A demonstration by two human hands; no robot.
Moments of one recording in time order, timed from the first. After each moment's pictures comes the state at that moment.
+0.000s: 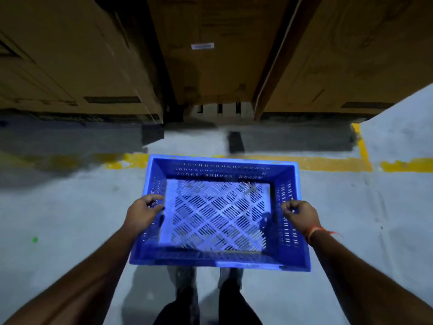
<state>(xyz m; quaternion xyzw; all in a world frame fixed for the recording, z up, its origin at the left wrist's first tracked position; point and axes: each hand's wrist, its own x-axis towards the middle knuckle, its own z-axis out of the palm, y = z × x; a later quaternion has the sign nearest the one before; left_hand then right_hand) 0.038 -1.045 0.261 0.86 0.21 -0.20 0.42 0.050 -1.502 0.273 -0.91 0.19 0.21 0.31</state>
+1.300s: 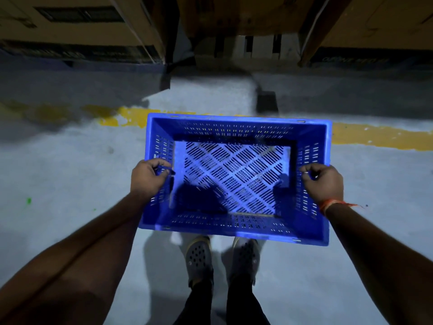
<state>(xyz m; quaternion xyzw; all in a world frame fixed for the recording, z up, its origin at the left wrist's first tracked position) 0.090 -1.038 0.044 0.92 0.20 -0.14 0.32 0.136 -1.502 0.042 -0.94 0.15 0.14 0.27</state>
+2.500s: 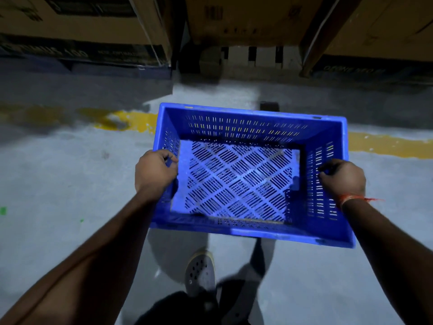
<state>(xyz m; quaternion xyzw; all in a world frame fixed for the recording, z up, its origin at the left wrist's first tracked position) 0.093 -1.038 0.018 0.95 0.21 -0.06 0.24 0.133 -1.486 0.040 -0.97 0.15 0.10 0.15</state>
